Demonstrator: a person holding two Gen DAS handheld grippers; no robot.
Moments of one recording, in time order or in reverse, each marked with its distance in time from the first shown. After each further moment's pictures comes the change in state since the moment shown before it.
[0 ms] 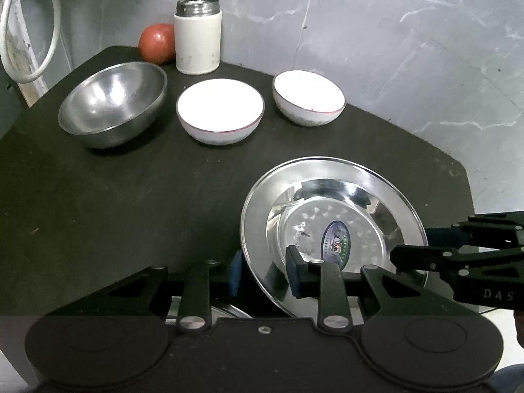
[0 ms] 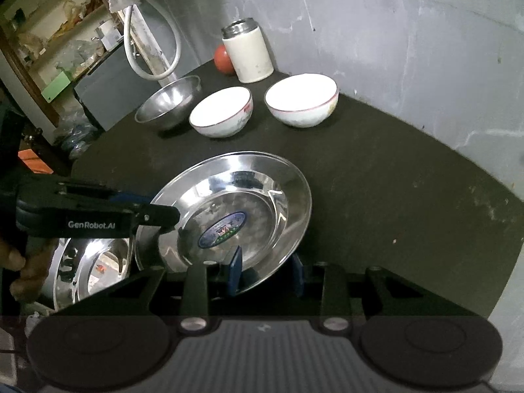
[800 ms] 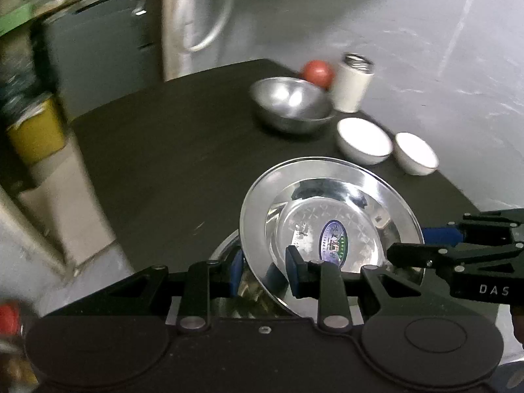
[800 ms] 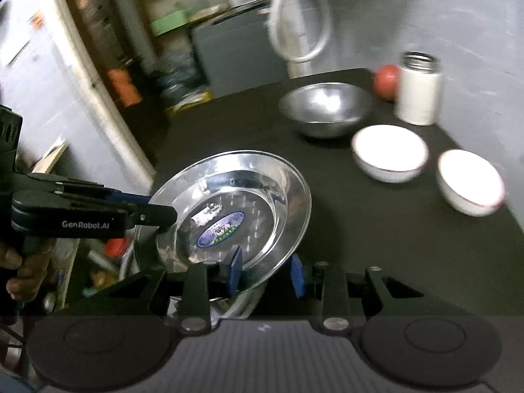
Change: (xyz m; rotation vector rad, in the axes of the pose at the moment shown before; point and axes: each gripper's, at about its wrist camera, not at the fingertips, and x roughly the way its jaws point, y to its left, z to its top) left arm -0.105 0.067 -0.094 -0.392 -0.167 0.242; right arm 0.018 0.116 0.026 -0.437 0.062 0.250
